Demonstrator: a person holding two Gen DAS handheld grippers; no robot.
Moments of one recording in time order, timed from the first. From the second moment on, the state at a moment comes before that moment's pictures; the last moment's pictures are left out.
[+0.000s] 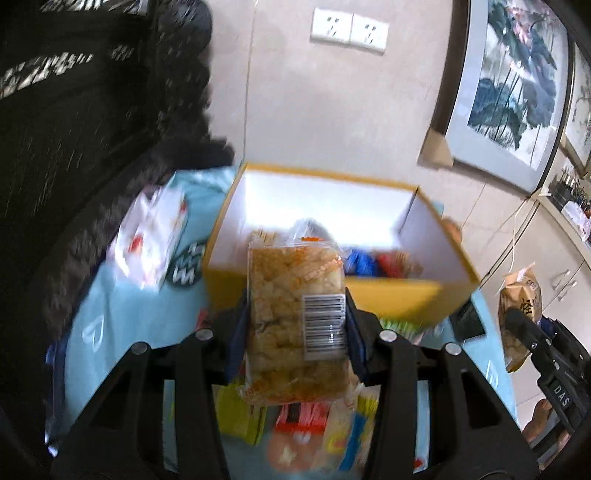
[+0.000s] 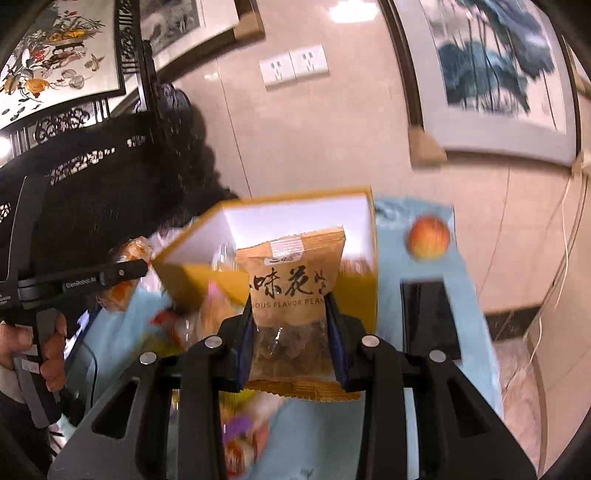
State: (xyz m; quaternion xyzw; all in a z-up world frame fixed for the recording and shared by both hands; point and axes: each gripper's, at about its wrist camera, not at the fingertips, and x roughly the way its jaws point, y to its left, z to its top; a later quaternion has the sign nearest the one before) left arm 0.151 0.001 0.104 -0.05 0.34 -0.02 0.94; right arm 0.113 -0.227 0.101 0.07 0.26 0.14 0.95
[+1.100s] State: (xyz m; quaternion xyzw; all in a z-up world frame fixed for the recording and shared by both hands) left arm 0.149 0.027 0.047 0.00 0.38 0.06 0.92; right arm 0.145 -0.194 0.135 0.07 0.21 0.19 0.96
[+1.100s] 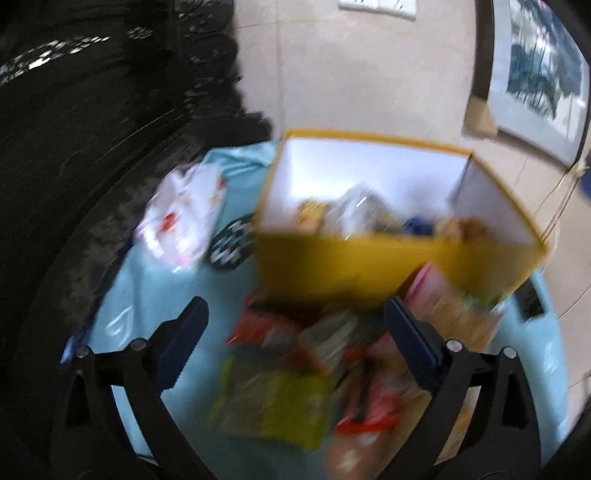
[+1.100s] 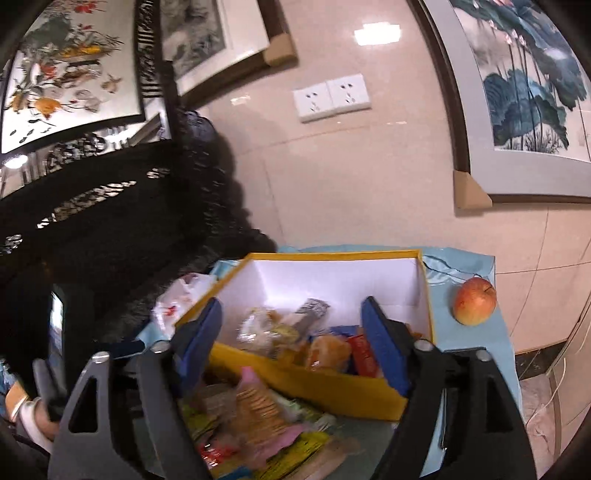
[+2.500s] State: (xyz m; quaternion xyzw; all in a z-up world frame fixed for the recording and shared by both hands) left arm 0.154 0.074 -0.047 -0.13 0.52 0.19 0.82; right arm 0.112 -0.228 0.028 0.17 0.34 0.18 0.91
